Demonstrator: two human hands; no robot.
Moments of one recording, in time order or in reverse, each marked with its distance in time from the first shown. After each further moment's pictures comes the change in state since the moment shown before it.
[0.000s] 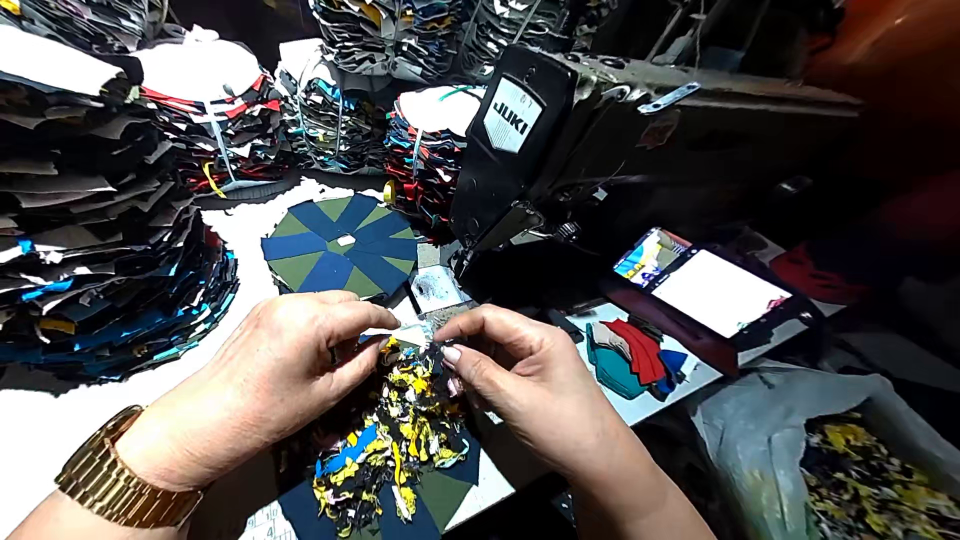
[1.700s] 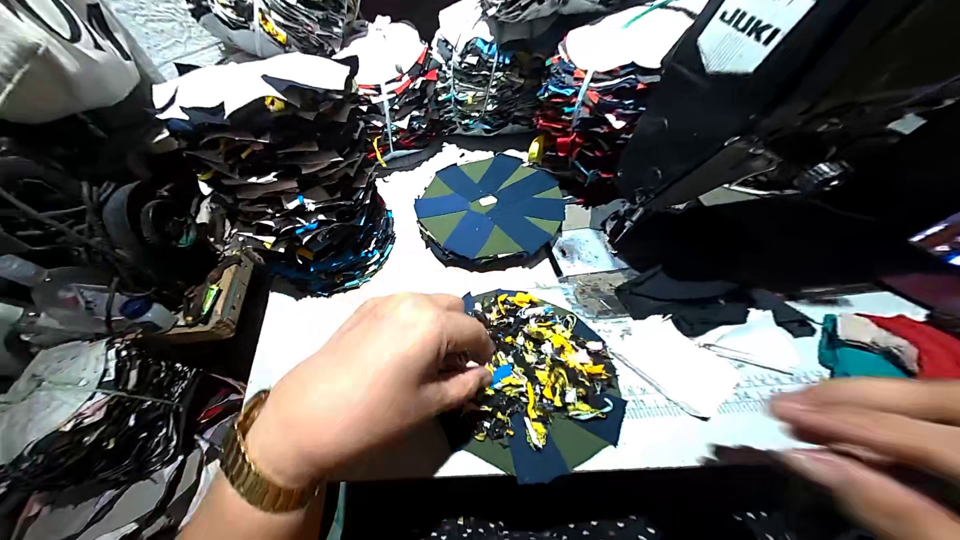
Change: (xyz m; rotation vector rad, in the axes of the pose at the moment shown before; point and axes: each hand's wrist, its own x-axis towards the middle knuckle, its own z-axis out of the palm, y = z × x) left_hand -0.038 0.070 -0.054 0.094 -0.297 -0.280; right_hand -0.068 -0.027 -0.084 -0.489 -0.254 -0.239
